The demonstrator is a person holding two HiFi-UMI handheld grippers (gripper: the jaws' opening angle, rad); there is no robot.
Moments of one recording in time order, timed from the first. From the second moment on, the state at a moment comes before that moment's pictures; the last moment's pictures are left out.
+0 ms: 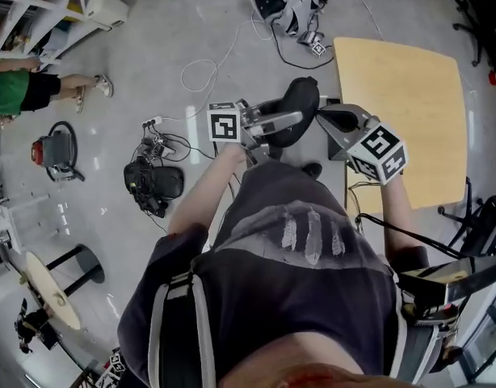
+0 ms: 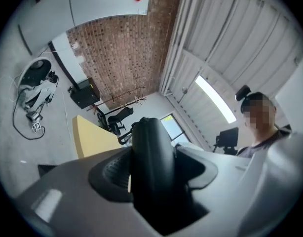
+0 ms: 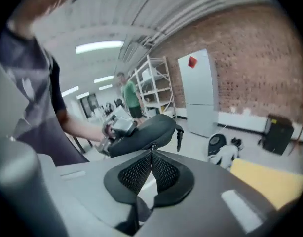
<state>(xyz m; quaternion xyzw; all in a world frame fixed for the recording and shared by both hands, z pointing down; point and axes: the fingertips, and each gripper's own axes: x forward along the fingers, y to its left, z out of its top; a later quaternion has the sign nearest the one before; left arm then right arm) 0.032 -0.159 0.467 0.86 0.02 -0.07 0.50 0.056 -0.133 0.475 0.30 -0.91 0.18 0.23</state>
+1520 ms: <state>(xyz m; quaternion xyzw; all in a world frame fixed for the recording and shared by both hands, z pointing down) 0.063 -0.160 0.463 0.86 0.02 -0.01 0.51 0.079 -0.110 0.468 0.29 -0.91 0.17 0.25</state>
